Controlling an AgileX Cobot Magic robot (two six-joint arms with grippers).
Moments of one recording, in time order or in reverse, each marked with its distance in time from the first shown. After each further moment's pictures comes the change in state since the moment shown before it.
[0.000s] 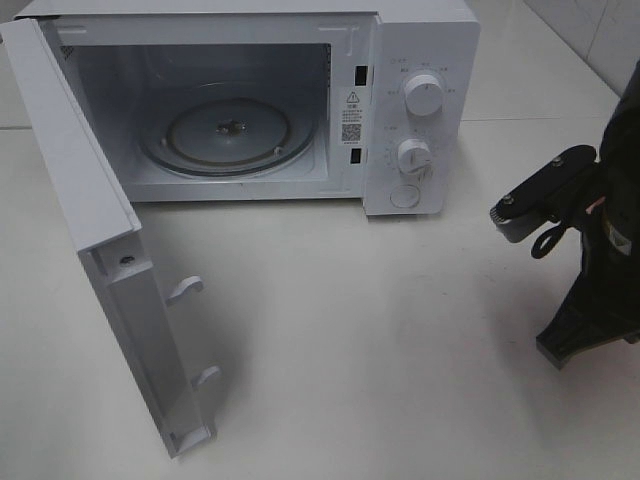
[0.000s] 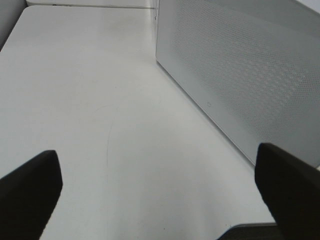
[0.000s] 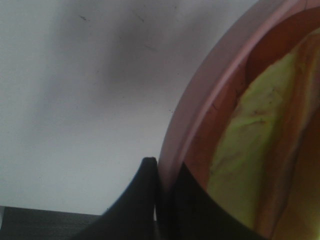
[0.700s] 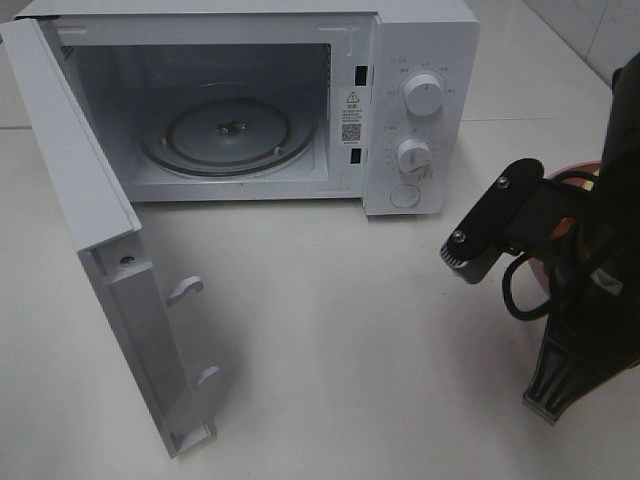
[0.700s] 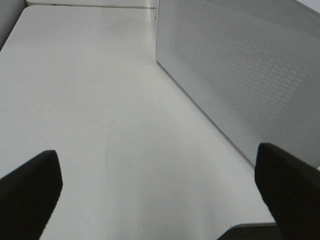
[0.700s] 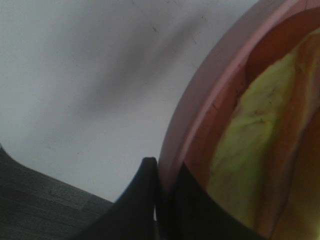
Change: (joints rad) left arm 0.000 0.000 0.000 0.000 0.000 0.000; right arm 0.246 -0.059 0.000 0.000 0.058 -0.048
